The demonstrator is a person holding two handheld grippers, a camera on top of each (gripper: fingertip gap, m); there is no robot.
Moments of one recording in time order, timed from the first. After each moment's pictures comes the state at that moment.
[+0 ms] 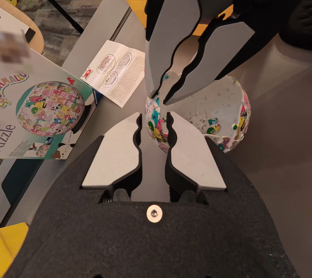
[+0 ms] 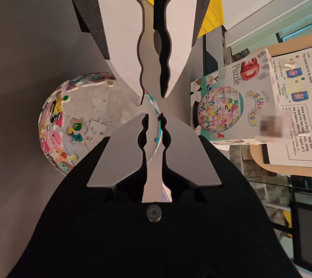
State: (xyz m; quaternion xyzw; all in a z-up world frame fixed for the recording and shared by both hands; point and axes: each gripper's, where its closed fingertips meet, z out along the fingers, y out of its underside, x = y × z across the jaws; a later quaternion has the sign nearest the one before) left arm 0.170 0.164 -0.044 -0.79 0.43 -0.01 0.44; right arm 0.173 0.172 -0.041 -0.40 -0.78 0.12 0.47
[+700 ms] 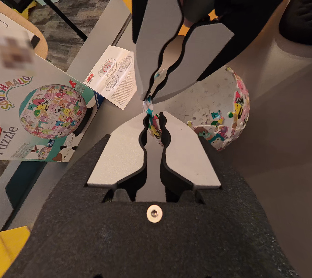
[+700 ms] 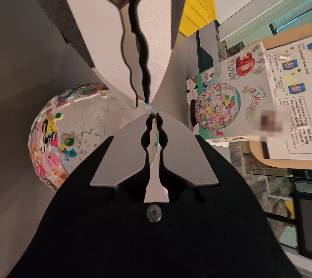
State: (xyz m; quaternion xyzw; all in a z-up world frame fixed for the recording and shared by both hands) left arm 0.170 0.161 -0.048 -0.77 0.44 -0.01 0.46; right arm 0.166 0.177 -0.041 -0.42 -0.76 0.12 0.48
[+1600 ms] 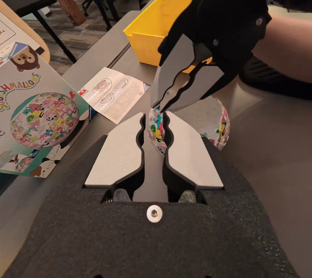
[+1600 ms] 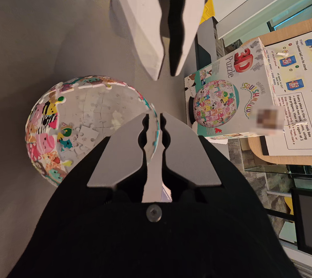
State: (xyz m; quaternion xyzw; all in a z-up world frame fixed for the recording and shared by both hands) left arm 0.160 0.161 -0.009 -0.75 0.40 -0.14 0.50; right arm 0.167 0.182 -0.041 -0.43 -0.76 0.11 0.48
